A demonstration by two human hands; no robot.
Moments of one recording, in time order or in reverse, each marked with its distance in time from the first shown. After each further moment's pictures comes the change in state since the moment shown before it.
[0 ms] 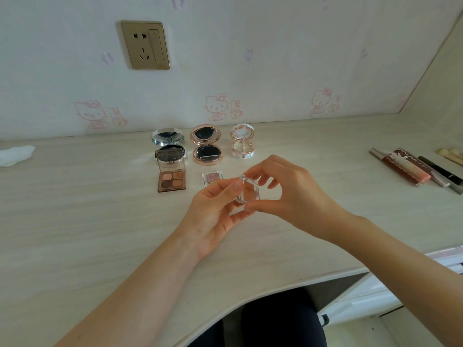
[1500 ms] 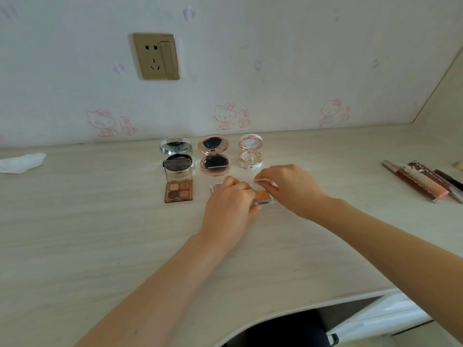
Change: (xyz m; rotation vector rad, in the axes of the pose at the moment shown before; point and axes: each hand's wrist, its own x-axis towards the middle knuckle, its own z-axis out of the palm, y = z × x) left_hand 0.044 -0.008 -0.009 1.818 0.136 0.704; right_hand 0.054 0.067 0.021 -0.407 -0.056 0.083
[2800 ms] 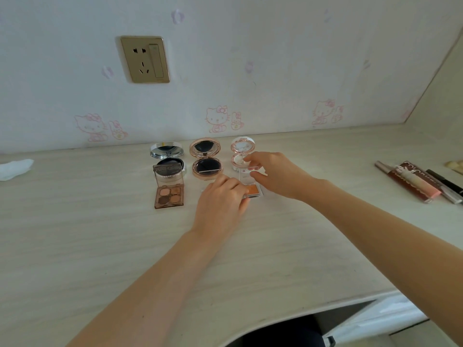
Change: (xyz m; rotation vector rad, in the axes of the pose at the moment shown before) left_hand 0.015 -0.013 0.017 0.060 0.191 0.087; right_hand 0.037 0.016 -0.006 0.126 -0.099 0.019
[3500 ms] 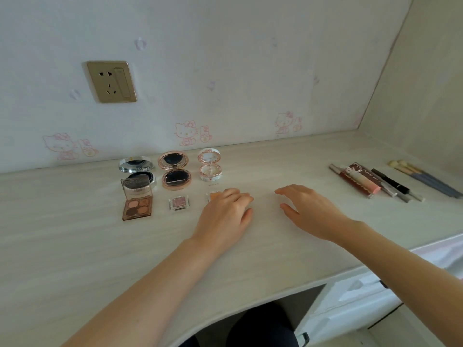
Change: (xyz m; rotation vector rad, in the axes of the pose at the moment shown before) left_hand 0.009 0.066 0.013 -0.109 -0.169 0.053; right_hand -0.128 0.062 -0.034 -0.221 0.020 0.183
